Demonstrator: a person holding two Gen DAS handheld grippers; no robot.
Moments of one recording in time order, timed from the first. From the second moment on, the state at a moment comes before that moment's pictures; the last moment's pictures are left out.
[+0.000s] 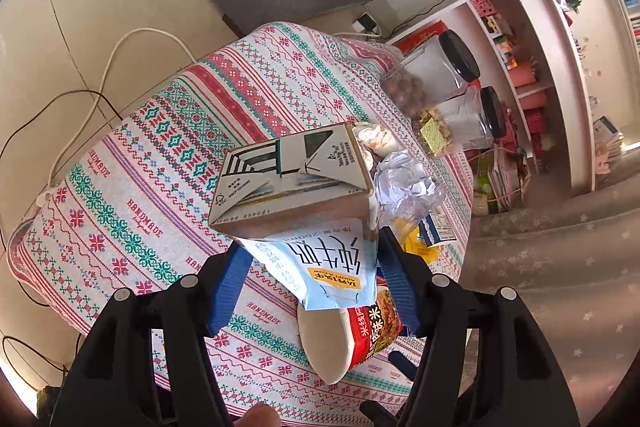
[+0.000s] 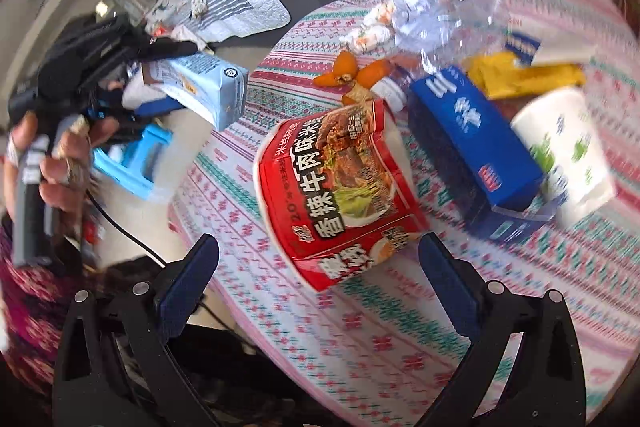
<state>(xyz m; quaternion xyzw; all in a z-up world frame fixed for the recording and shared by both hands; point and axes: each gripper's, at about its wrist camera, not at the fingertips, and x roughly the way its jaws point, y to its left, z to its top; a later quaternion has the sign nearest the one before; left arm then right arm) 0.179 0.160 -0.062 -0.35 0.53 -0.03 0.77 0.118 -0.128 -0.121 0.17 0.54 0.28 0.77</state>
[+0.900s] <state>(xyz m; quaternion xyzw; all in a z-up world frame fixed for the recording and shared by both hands) 0.181 0.166 -0.070 -0.35 0.53 -0.04 0.77 0.142 -0.131 -0.197 0.45 0.57 0.16 0.67</state>
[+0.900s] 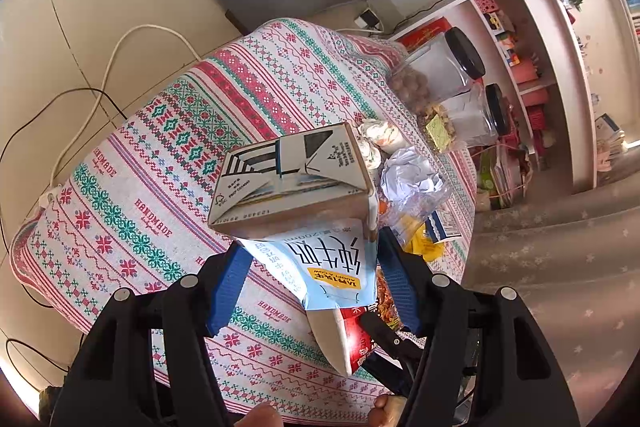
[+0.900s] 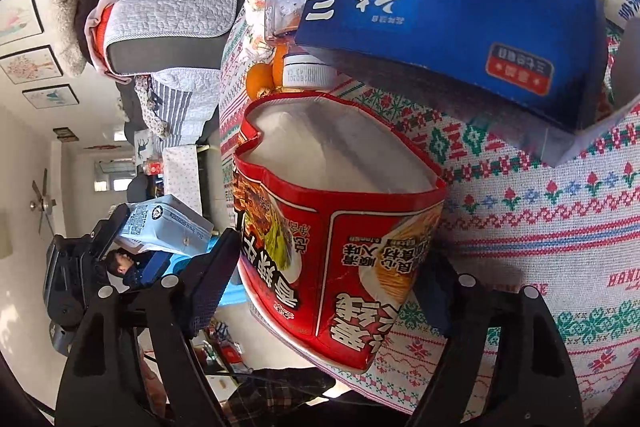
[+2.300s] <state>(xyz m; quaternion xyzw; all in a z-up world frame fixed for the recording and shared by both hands) 0.175 0.065 -0.028 -0.25 0.48 -0.08 0.84 0.108 -0.205 -0.029 0.12 0.33 0.06 0.93</state>
